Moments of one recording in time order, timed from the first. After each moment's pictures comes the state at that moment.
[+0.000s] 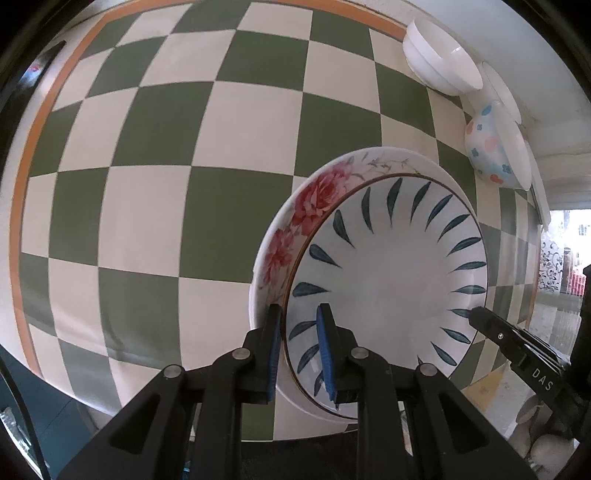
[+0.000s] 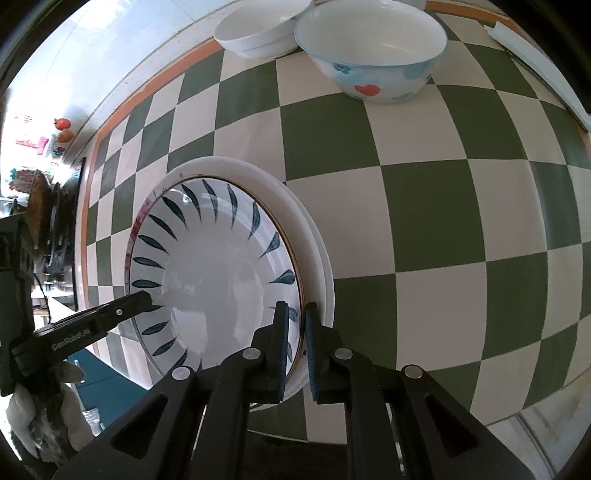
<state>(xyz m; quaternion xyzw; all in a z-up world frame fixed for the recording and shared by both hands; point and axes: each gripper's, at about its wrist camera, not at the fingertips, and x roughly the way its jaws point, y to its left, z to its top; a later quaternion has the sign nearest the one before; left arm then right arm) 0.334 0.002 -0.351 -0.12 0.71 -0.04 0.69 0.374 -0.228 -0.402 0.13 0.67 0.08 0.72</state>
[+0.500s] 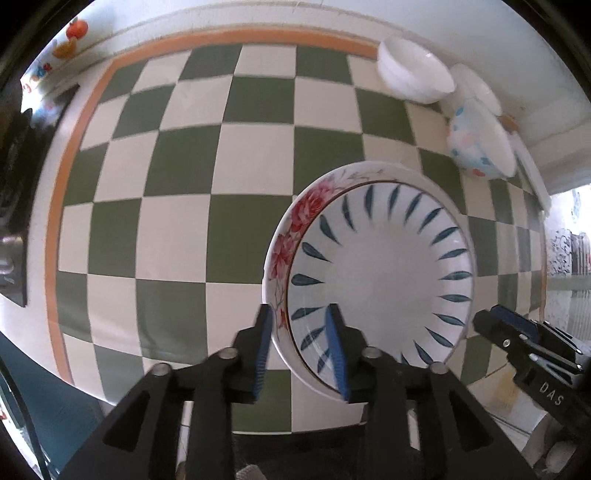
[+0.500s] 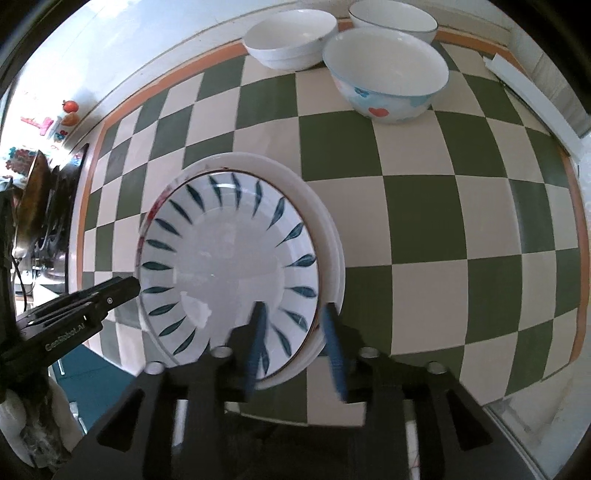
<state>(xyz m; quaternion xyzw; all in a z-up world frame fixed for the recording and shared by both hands) 0.317 -0.013 -0.306 -0.06 0.67 -0.04 0.74 0.350 -0.211 -0.365 0.09 0.66 0.07 0.75</state>
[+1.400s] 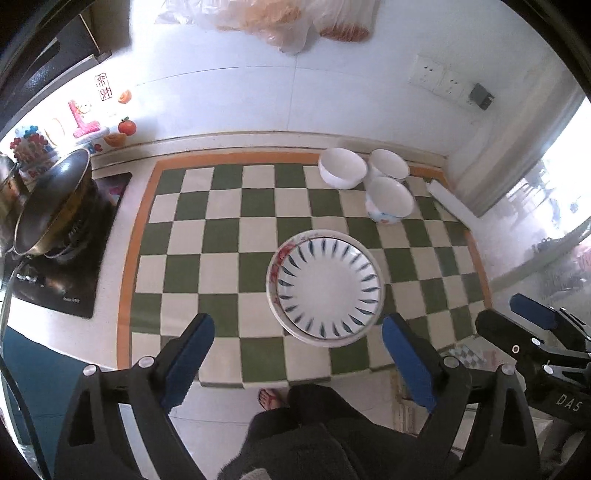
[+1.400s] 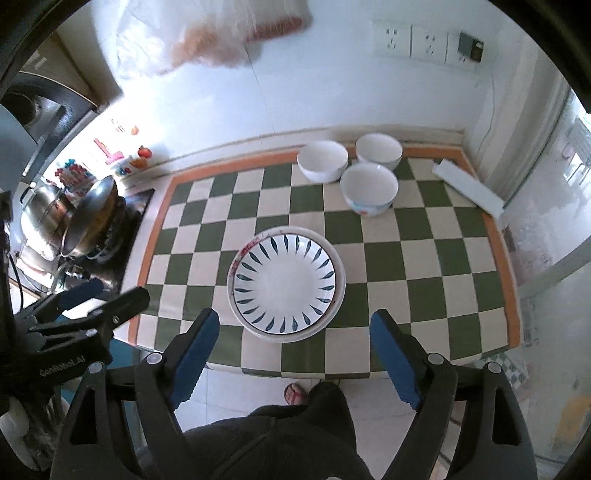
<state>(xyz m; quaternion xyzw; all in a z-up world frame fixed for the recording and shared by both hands) 0.204 -0.007 -0.113 -0.04 0.54 -0.07 0.84 0.202 -0.194 -0.147 0.06 0.51 0.06 0.86</state>
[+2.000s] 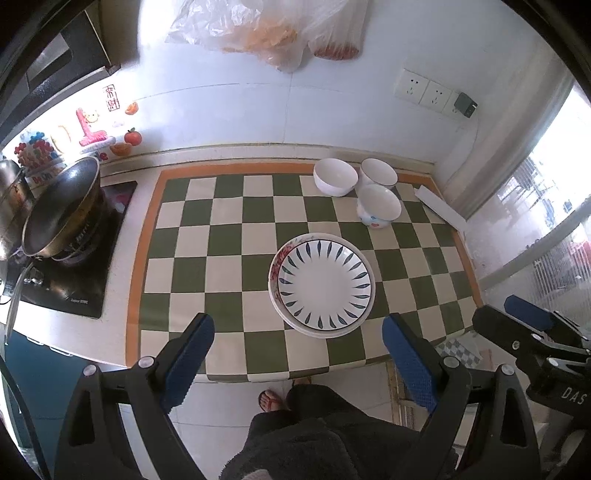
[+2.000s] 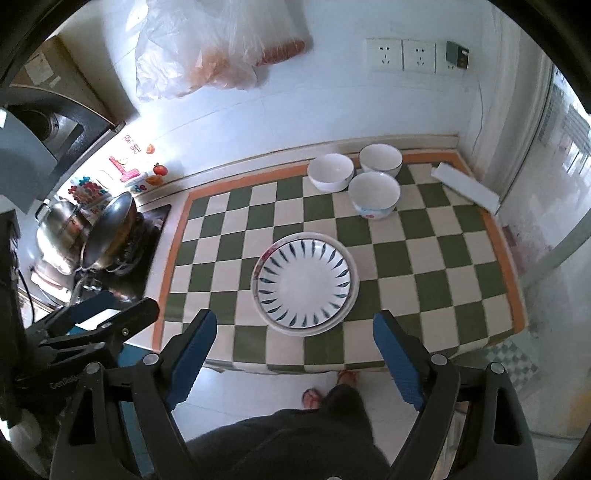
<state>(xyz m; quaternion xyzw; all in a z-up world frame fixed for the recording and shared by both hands) 0.176 0.004 -0.088 -0.04 0.52 -0.08 0.85 0.161 -0.186 -0.118 0.10 0.49 0.06 0.86</state>
